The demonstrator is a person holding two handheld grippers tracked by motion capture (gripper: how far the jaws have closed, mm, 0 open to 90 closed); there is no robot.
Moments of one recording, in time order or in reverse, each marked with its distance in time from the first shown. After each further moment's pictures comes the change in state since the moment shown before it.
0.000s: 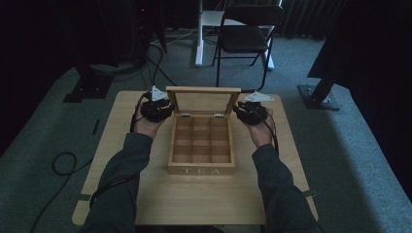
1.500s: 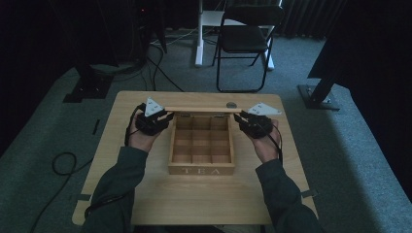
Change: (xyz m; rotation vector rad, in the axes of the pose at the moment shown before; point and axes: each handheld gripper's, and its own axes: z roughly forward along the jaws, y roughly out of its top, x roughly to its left) left arm -0.021 -0.022 -0.037 -0.062 -0.024 0.025; right arm 0.029 -0.010 -0.052 -0.050 0.020 -0.029
